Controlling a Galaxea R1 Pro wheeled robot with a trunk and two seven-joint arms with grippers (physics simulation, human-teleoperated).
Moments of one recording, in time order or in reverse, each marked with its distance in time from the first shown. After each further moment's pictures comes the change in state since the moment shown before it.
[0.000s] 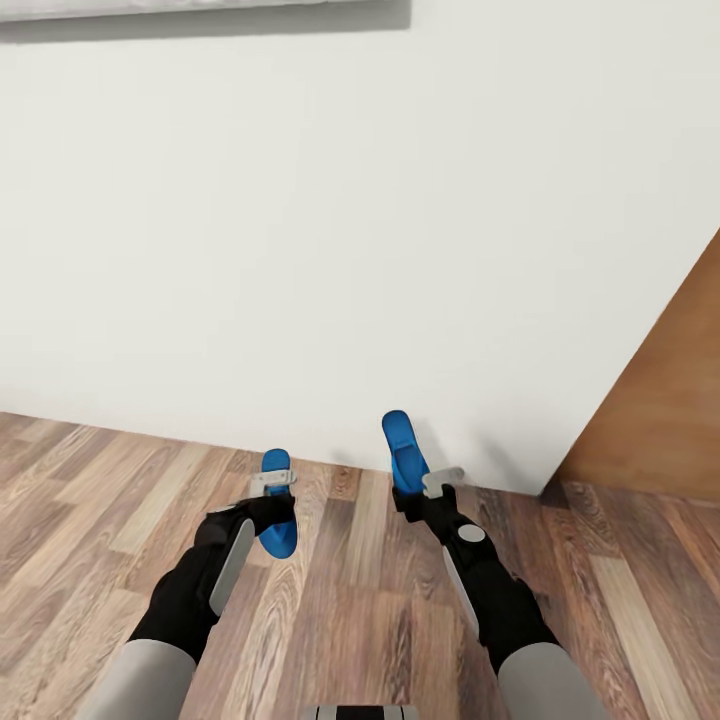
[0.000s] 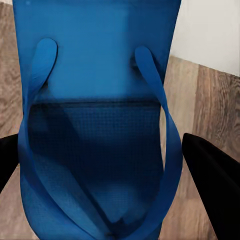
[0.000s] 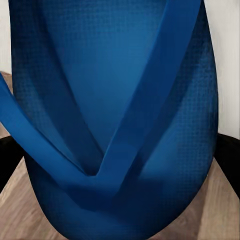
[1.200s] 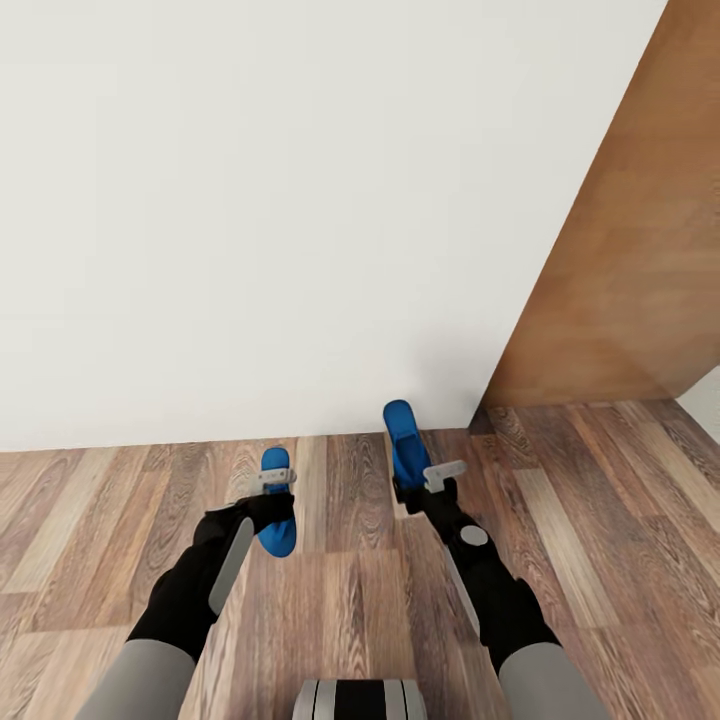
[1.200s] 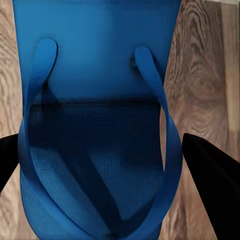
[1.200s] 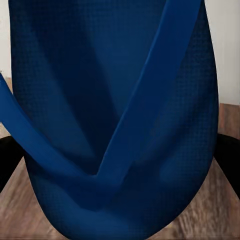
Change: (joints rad) left arm 0.000 0.001 0.000 -0.014 -0.004 0.011 0.001; right arm 0.000 -0.001 -0.007 -0.001 0.006 -0.119 -0.001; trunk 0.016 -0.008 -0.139
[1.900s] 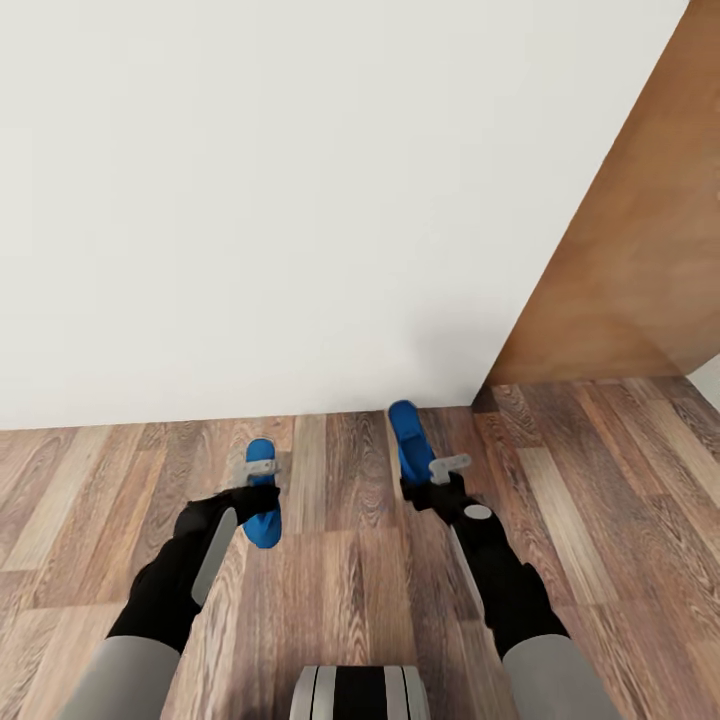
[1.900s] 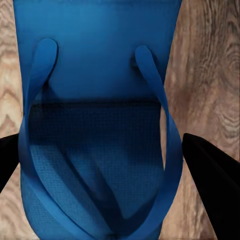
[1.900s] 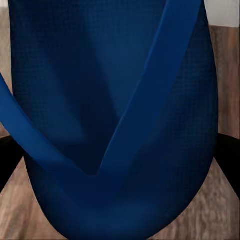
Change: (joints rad) left arm -0.006 0.040 0.029 -0.067 0.002 0.061 -0.003; right arm -0.012 -0.002 -0.008 -0.123 0.017 0.313 0.016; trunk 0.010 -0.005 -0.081
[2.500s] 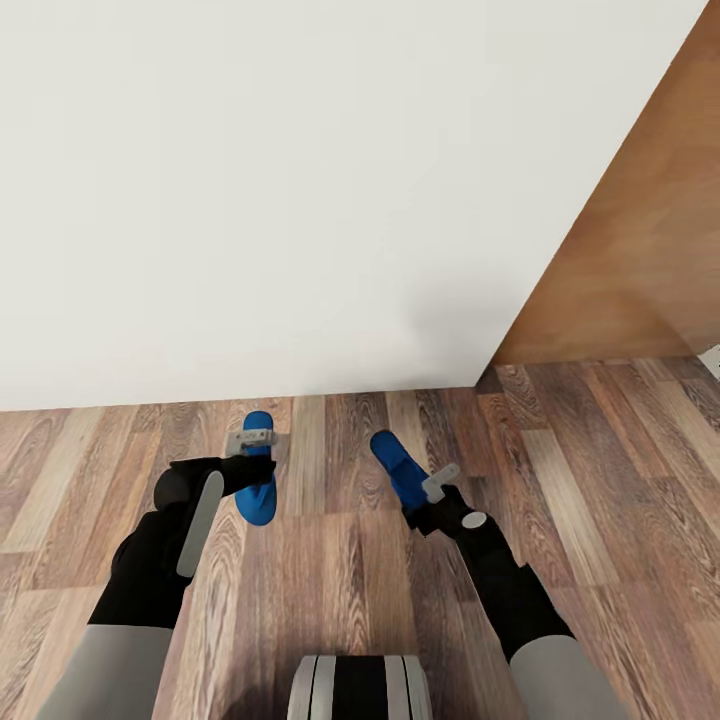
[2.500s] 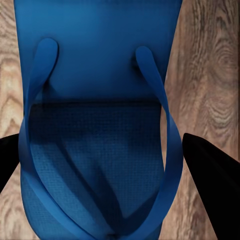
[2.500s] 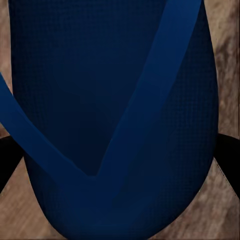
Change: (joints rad) left arm -0.044 0.002 0.000 -0.250 -0.012 0.295 0.000; right arm -0.001 -0.033 0.017 0.055 0.293 0.012 0.191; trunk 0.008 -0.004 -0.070
